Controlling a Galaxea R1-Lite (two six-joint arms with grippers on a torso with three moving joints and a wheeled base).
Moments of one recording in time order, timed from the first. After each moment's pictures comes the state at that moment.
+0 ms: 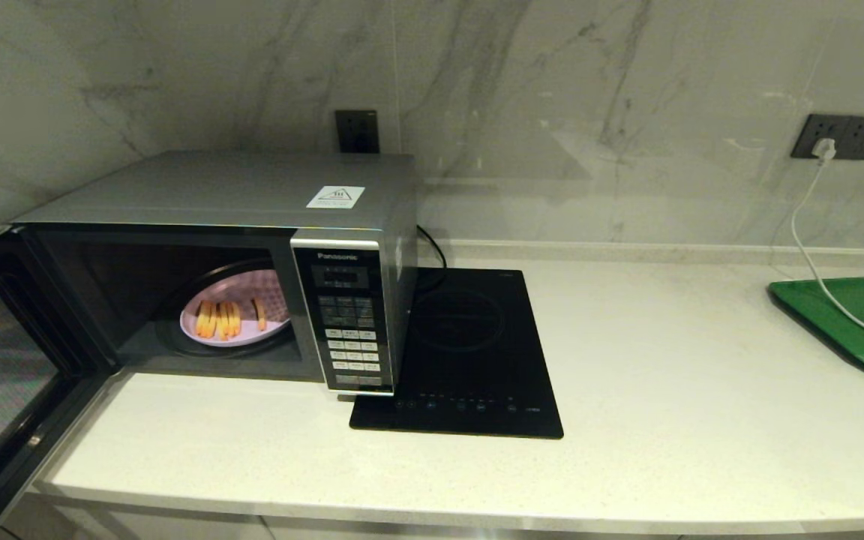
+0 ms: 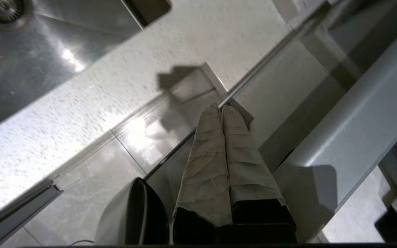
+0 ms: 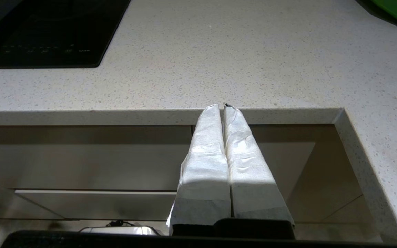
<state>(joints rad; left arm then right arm) 1.09 1.53 -1.46 0.78 -0.34 -0.01 0.00 0.00 -0.11 0.26 -0.04 0.09</state>
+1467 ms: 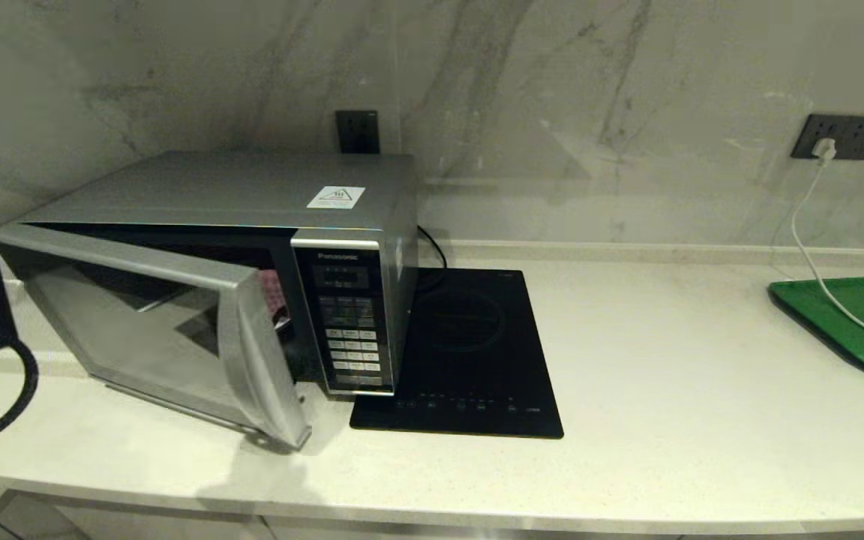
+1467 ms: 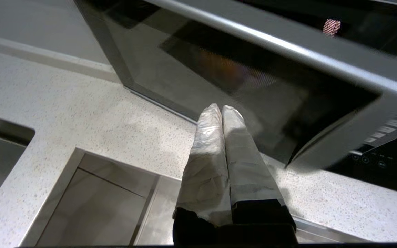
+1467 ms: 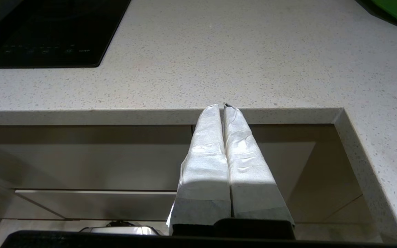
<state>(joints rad) -0.28 1.10 -1.07 0.36 0.51 -0.21 0.00 0.00 -0.11 0.26 -0.04 0.09</state>
